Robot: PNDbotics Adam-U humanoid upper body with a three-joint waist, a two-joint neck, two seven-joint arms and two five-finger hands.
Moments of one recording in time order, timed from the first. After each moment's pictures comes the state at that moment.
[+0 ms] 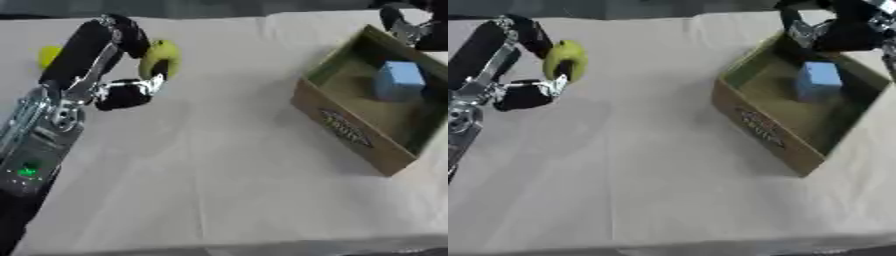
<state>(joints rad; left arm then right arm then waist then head) -0.63 0.40 -0.36 -1.73 -0.71 0.14 -0.04 -0.58 -0.70 0.05 -1.63 -0.04 -0.08 0.47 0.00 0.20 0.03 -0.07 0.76</state>
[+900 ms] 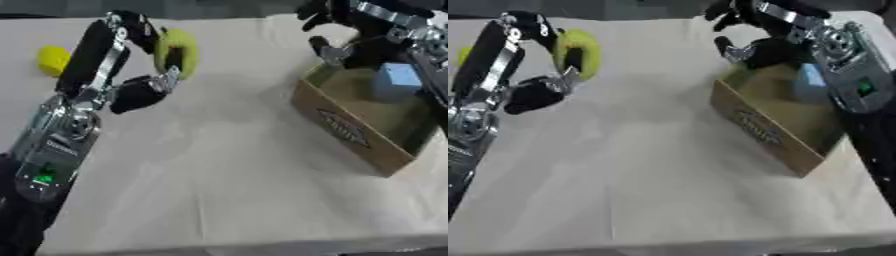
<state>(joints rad) -0.62 0.30 -0.37 -1.70 -0.52 0.02 0.11 -0.73 -0.55 0.17 -1.50 0.14 -0.10 0.58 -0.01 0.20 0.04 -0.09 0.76</state>
